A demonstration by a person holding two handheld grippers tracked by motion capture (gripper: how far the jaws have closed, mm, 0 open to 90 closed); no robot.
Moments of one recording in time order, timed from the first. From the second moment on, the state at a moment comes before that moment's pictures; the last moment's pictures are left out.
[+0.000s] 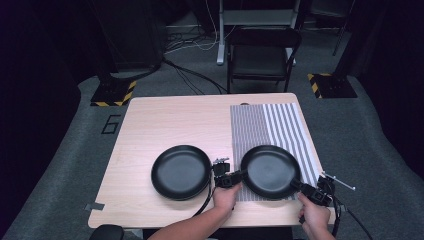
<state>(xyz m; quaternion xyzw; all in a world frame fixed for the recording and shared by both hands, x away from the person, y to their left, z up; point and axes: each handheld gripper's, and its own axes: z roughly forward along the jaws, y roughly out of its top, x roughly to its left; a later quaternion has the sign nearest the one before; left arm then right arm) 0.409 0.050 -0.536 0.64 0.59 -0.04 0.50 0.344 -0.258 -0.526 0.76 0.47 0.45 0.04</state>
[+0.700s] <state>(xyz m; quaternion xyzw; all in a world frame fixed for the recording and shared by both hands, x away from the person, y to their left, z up) 0.451 0.047 -0.515 0.64 0.59 -0.01 0.49 0.389 -0.259 -0.508 0.74 0.49 0.46 0.04</state>
